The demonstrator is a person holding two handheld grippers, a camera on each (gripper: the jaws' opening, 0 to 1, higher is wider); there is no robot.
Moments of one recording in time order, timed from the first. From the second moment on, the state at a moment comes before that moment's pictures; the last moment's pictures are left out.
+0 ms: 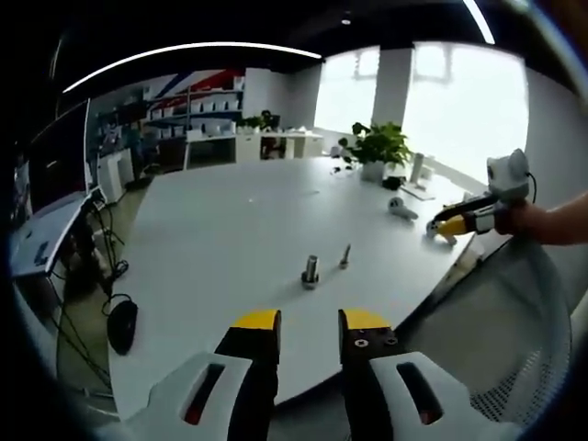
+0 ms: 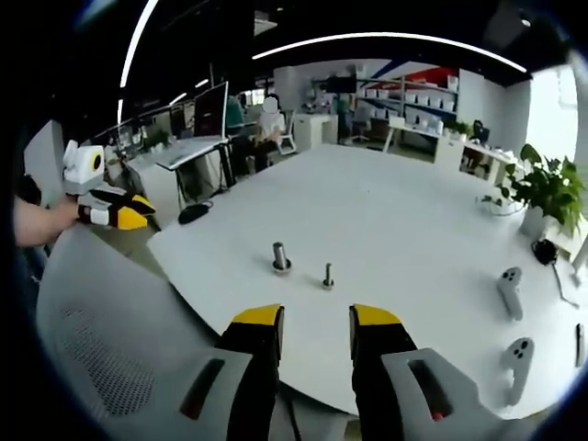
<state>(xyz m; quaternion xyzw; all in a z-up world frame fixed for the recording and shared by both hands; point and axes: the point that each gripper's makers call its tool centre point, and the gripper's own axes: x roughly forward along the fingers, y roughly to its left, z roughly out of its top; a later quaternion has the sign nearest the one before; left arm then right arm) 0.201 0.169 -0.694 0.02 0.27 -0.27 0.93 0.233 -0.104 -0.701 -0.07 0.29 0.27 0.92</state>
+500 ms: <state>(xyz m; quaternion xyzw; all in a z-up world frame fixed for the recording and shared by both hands) 0.197 0.169 -0.701 0.02 0.29 -0.26 0.92 0.232 -0.105 -0.701 -0.06 0.28 0.26 0.92</state>
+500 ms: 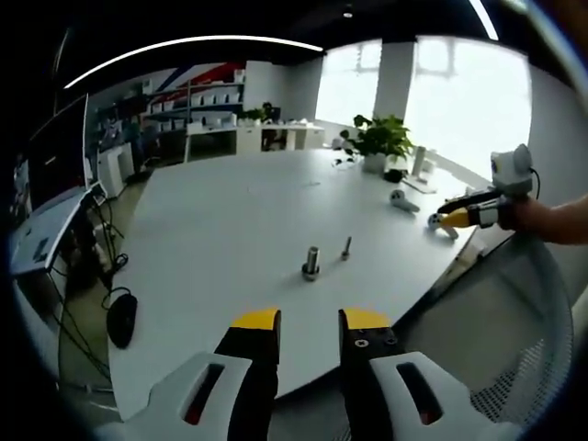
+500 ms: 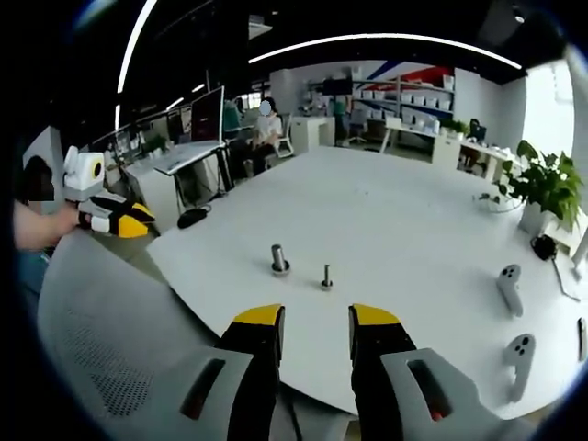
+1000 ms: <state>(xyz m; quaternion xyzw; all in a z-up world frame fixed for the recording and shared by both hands) 0.198 0.171 -0.701 0.02 0.29 -0.26 0.92 0.234 -0.107 -0.697 -0.06 0.28 0.25 0.92</state>
